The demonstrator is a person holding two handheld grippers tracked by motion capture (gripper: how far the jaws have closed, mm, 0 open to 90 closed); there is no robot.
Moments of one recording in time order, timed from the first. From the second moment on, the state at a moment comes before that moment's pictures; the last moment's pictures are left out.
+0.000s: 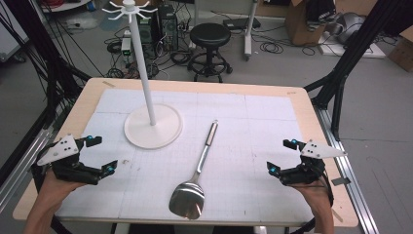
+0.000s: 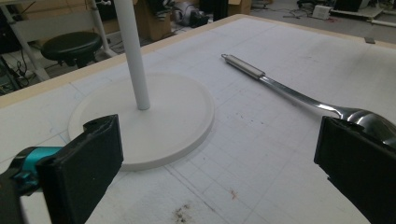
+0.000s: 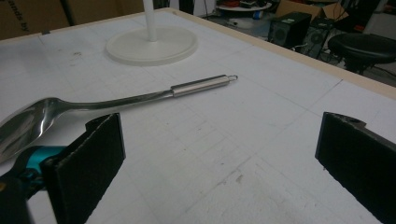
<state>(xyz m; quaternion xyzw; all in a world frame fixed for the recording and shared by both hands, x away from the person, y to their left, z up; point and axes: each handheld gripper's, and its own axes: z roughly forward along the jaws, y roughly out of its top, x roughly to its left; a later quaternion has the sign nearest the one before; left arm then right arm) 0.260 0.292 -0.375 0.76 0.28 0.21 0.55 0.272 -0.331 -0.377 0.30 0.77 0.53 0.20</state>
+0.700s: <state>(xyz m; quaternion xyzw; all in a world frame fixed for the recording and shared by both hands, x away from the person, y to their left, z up) 0.257 0.293 -0.377 0.76 0.28 0.21 0.55 0.283 -0.315 -0.360 0.28 0.79 0.52 0.17</state>
